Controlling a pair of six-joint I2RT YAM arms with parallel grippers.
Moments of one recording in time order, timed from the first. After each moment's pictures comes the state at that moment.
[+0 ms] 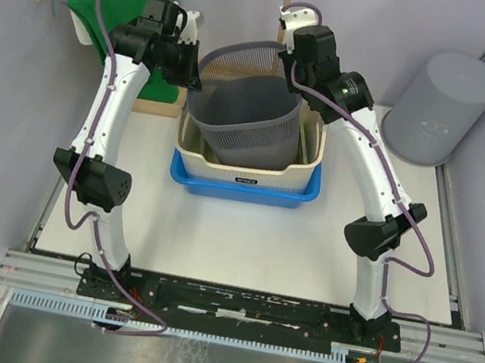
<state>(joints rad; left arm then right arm) -0.17 1.93 2.33 -1.23 0.28 -0.11 0.65 2.06 2.55 -0.95 0.40 -0.09</state>
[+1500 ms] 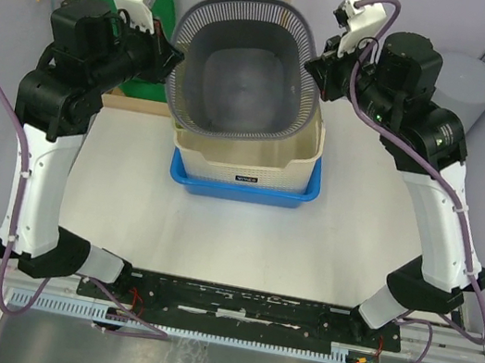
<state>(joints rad) -0.31 1.41 2.21 -1.00 0.13 -0.12 0.65 1.65 2.39 -0.86 0.02 -0.09</state>
